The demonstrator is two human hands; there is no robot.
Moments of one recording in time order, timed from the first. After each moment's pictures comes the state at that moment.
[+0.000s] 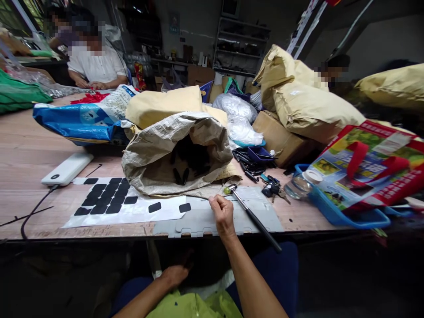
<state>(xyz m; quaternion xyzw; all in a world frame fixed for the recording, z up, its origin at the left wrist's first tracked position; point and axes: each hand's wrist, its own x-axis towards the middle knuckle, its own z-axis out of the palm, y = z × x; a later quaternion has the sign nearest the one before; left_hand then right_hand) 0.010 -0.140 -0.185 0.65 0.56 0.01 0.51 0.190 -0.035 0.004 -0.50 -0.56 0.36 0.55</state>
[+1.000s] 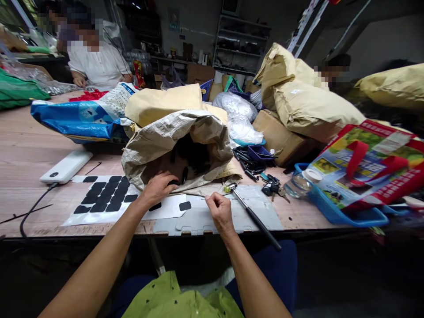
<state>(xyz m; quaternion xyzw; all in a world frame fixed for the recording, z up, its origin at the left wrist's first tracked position) -0.069 0.054 0.009 0.82 0.53 0.20 0.10 0.186 -0.029 0.002 -0.54 -0.59 0.33 0.51</state>
